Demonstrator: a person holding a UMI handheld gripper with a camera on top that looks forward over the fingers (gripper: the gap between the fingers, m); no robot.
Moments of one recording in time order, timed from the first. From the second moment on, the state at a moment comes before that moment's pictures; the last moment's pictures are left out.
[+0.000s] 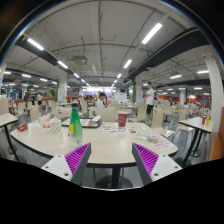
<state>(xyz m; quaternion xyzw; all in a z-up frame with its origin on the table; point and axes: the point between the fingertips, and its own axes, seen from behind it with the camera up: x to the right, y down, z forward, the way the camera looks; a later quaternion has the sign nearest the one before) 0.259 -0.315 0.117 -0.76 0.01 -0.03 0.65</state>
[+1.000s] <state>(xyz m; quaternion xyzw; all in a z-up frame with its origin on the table) 0.104 -0.070 0.087 -0.75 -0.03 -0.02 0.66</state>
